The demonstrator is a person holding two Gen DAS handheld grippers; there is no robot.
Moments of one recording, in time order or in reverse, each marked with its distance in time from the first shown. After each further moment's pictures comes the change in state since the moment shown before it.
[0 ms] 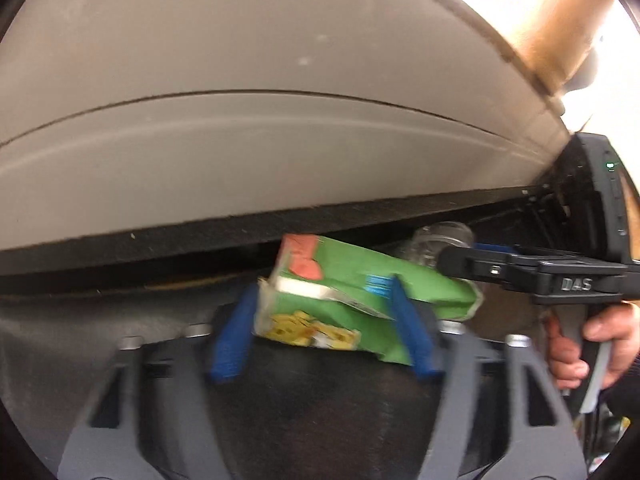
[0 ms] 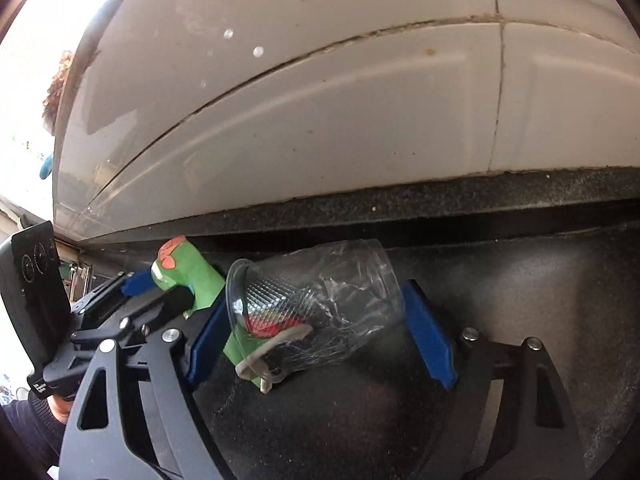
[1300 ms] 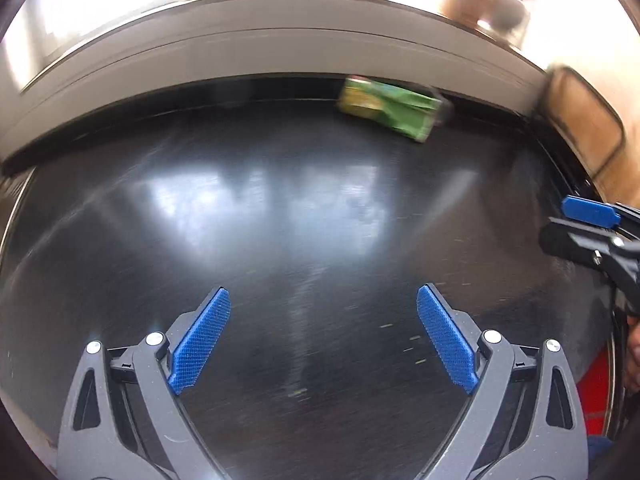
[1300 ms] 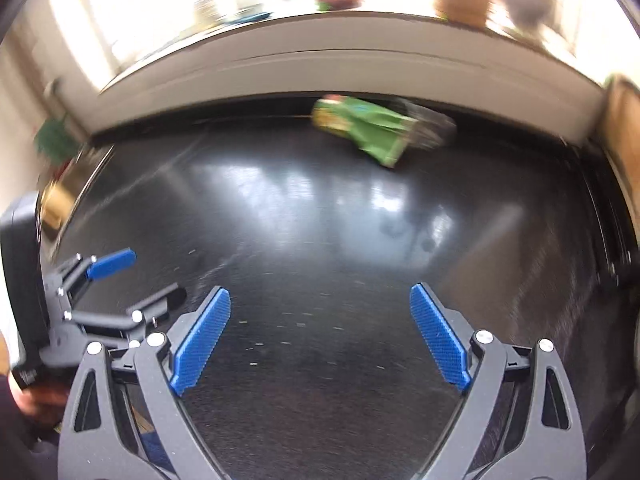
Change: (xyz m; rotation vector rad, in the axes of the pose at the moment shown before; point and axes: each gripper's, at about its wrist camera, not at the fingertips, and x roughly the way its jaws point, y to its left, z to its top) left arm -0.177 -0.056 -0.224 -0.048 0.003 0.281; right arm -0.136 0.148 -0.228 -0.242 -0.075 -0.201
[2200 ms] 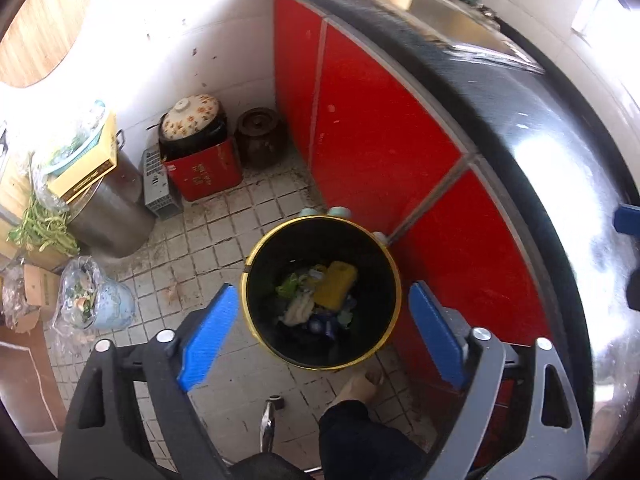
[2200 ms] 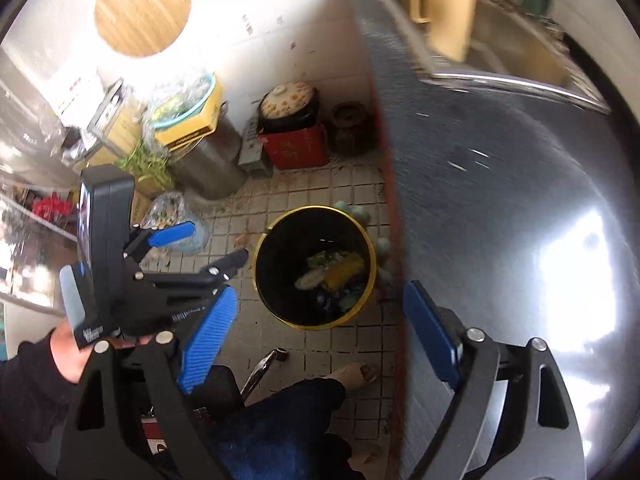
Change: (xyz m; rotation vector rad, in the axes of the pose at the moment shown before) left arm -0.178 0.352 -0.369 -1.122 0.023 0.603; right arm 0.082 0.552 -0.133 -1.148 0.390 0.611
